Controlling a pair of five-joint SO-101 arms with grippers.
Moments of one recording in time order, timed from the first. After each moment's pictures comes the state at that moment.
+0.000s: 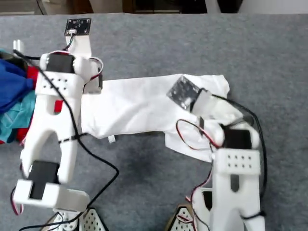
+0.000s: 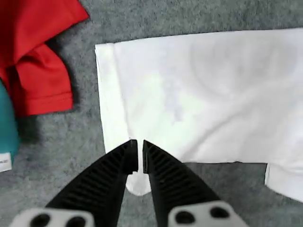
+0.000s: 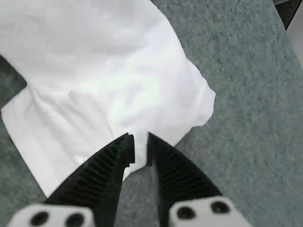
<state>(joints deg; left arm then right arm) 2.7 0.4 -9.3 84.8 -0.3 -1.6 -45.5 46.9 59.0 45.4</state>
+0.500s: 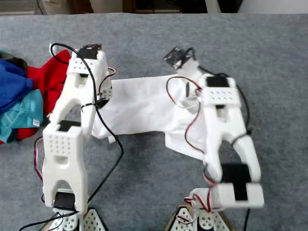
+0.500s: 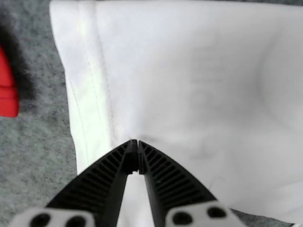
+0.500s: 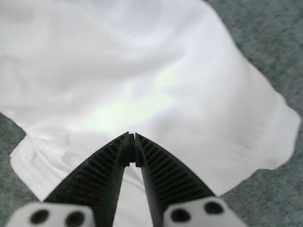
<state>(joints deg) 2.2 43.8 -38.2 95.4 8.2 -4.8 0.7 21.0 60.4 34.1</state>
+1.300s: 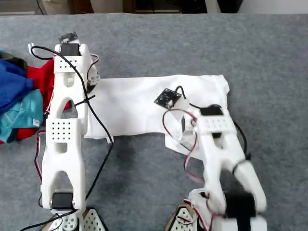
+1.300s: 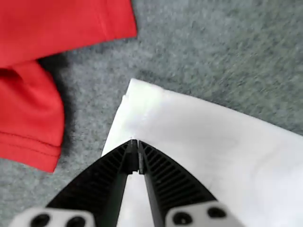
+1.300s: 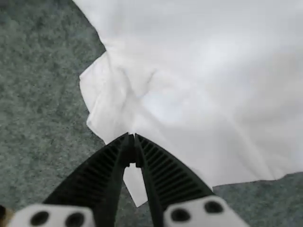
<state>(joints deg) -4.5 63.0 -74.8 100.1 13.9 -6.5 -22.2 50.9 60.8 40.7</state>
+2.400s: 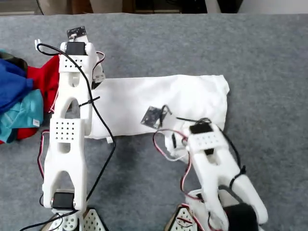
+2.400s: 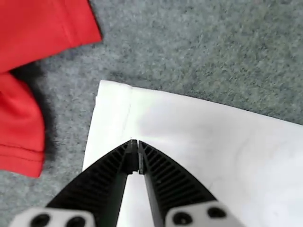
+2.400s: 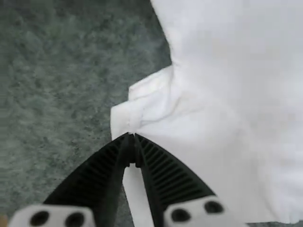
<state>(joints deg) -1.8 63.0 -76.6 100.2 10.6 -14.9 -27.8 63.0 52.6 44.9</state>
